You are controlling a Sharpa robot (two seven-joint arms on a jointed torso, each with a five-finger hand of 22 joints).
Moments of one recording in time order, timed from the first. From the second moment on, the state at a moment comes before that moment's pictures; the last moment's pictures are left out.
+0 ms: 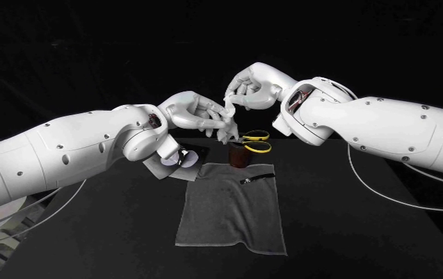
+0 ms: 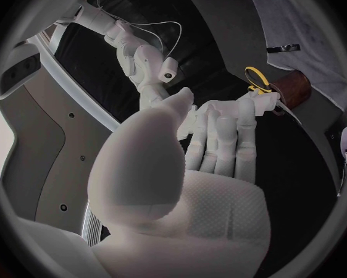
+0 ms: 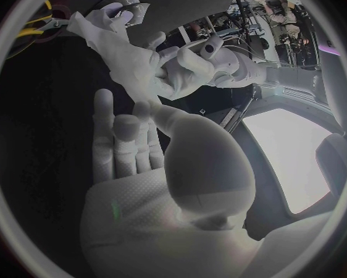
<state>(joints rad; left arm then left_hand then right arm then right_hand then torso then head) 1.39 -0.69 -0.15 1.35 -0.48 -0.02 0.21 1.43 -0.24 0.36 0.11 0.05 0.88 0.11 0.12 0.49 0.66 0.14 1.03 0.29 0.90 0.08 1.48 0.55 0.17 0.89 0.18 0.67 1.03 1.46 -0.70 -0.13 1.50 -1.04 -0.42 0.01 1.29 -0.04 0.55 -0.02 0.04 0.97 0.09 0.45 0.36 1.04 0.02 0.86 0.62 1.21 -0.03 1.11 0.91 0.17 1.11 0.09 0.30 1.15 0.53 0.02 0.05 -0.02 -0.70</state>
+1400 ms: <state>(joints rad) 1.35 -0.62 -0.15 1.30 -0.57 -0.34 0.20 1.45 -0.21 0.20 0.16 0.05 0.99 0.11 0.15 0.42 0.80 0.03 1.30 0.43 1.31 -0.02 1.55 1.04 0.16 1.10 0.09 0.86 1.13 1.46 -0.69 -0.12 1.53 -1.00 -0.47 -0.04 1.29 -0.04 0.57 -0.02 0.04 0.98 0.09 0.45 0.36 1.05 0.02 0.85 0.61 1.23 -0.03 1.12 0.92 0.17 1.12 0.08 0.31 1.16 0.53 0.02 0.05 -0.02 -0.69</state>
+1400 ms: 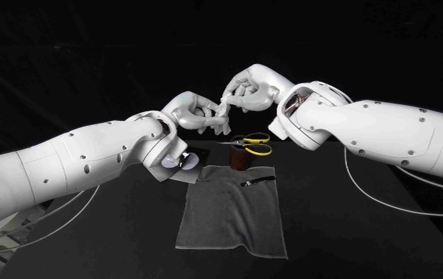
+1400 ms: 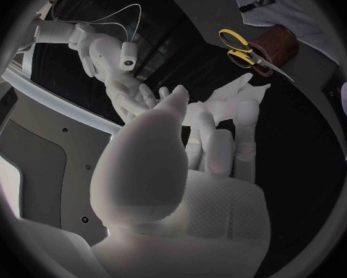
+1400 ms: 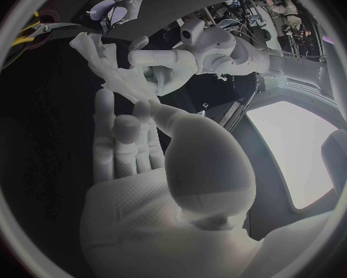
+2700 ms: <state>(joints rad) 1.33 -0.63 -0.16 1.30 -0.55 -0.37 0.25 1.56 -0.18 0.61 0.04 0.05 0.99 0.12 0.16 0.42 0.78 0.05 1.23 0.42 1.24 -0.01 1.50 0.93 0.15 1.00 0.08 0.86 1.17 1.46 -0.68 -0.12 1.50 -0.99 -0.47 -0.05 1.29 -0.04 0.57 -0.03 0.05 0.99 0.09 0.45 0.36 1.06 0.02 0.85 0.61 1.23 -0.03 1.12 0.92 0.17 1.12 0.08 0.31 1.16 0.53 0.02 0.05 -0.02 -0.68</state>
